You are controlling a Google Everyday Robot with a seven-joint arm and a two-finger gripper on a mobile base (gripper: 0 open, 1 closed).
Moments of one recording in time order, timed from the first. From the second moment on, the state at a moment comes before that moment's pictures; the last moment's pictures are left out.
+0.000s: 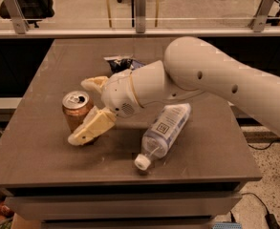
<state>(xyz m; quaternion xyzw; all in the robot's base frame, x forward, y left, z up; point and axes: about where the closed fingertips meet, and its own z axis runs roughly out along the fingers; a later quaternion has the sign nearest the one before) 0.454 0.131 0.884 -0.62 0.57 0.36 0.40</state>
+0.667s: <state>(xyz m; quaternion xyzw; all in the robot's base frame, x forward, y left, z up) 0.455 0.135 0.888 -0.62 0.57 0.36 0.40</state>
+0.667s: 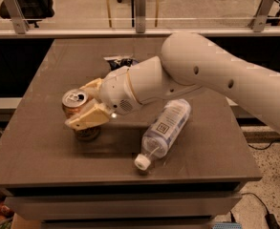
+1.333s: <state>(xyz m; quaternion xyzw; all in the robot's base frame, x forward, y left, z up) 0.457 0.134 0.896 -0.66 0.57 0.33 0.36</state>
